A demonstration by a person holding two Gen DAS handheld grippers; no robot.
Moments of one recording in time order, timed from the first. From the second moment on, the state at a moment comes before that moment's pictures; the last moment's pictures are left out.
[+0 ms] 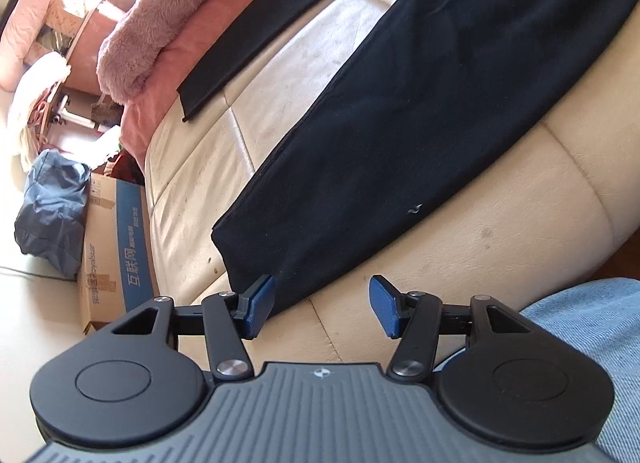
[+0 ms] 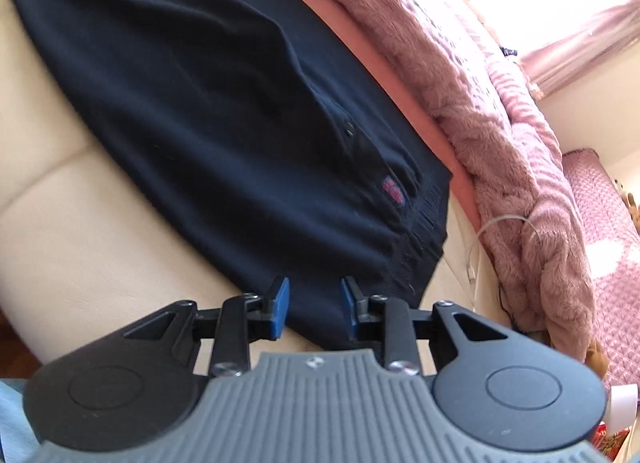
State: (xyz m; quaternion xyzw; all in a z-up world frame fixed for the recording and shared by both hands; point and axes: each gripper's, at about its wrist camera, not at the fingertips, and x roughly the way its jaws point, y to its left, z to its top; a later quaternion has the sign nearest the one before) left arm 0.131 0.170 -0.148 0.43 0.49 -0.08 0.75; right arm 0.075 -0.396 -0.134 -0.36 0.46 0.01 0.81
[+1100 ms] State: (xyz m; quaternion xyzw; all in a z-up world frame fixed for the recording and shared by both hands) left arm 0.171 0.172 -0.146 0.23 0.55 0.05 0.80; right arm 0.137 -0.608 -0.138 0.29 0.57 -0.04 0.77
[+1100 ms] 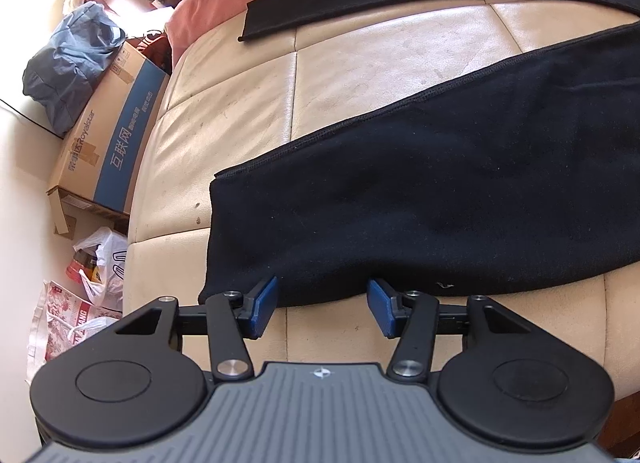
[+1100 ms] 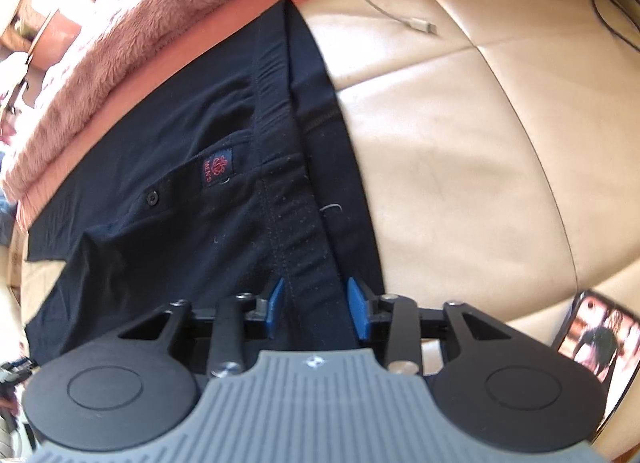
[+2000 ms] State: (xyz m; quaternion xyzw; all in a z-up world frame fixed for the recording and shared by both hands) left arm 0.123 0.172 -0.124 0.42 0.47 -0.07 0.77; right arm 0.096 -0.449 -0.096 -0.25 0.53 0.08 0.80
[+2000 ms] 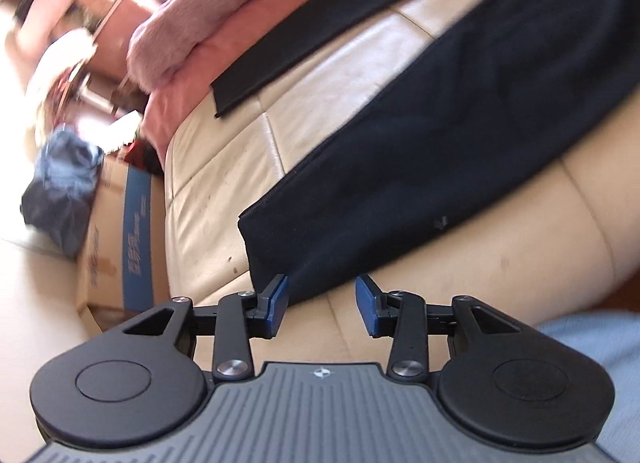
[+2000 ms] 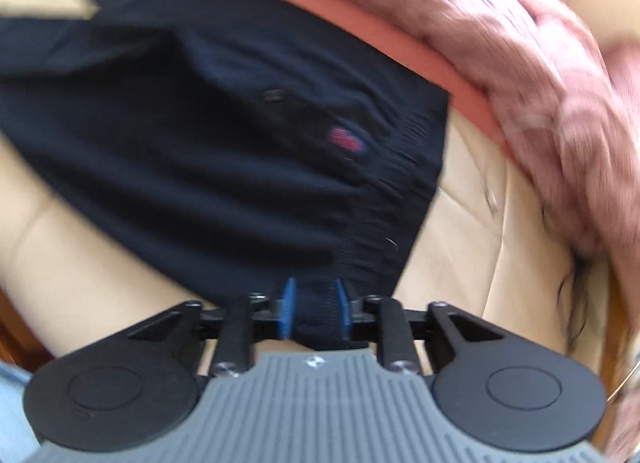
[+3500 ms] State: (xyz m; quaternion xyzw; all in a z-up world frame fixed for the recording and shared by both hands) left arm 0.162 0.175 -0.095 0.27 0.41 0.10 0.86; right arm 0.040 -0.403 -0.129 -0.57 0.39 0.09 0.72
